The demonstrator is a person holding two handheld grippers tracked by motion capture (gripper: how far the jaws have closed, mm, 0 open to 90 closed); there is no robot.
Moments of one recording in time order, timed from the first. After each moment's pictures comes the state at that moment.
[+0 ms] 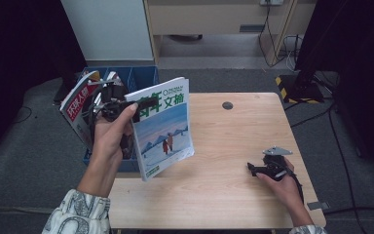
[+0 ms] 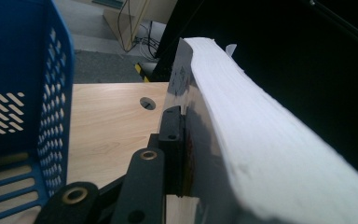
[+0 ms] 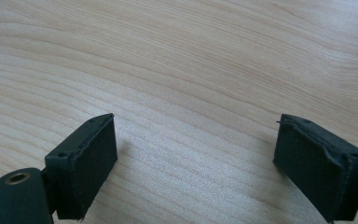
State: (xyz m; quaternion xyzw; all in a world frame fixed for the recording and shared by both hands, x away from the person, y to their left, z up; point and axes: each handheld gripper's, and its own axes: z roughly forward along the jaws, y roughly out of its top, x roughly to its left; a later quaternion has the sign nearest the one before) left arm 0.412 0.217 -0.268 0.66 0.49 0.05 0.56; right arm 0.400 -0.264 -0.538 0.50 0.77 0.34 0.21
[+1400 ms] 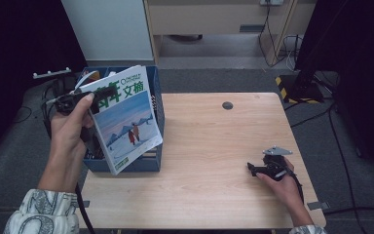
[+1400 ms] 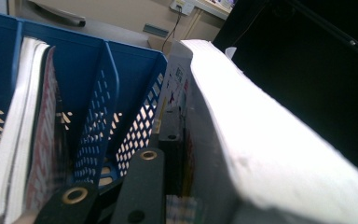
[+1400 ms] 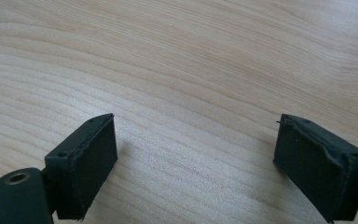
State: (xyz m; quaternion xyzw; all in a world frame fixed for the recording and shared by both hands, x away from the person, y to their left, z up) left arm 0.406 0.303 -0.243 0.61 0.55 0.11 0.56; right arm 0.400 -0.264 -0.538 0.50 0.77 0.34 0.21
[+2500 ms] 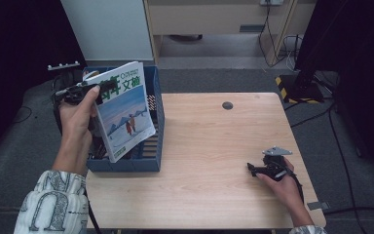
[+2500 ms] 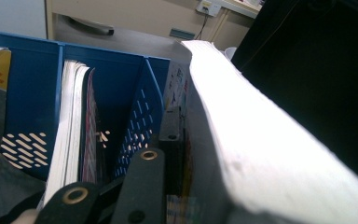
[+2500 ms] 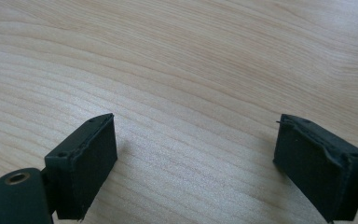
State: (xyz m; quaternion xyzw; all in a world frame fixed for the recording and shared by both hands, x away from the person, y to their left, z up) left arm 0.447 0.304 -0.257 0.62 0.56 0.16 0.53; right arm 0.400 -0.264 -0.538 0.49 0.77 0.34 0.21
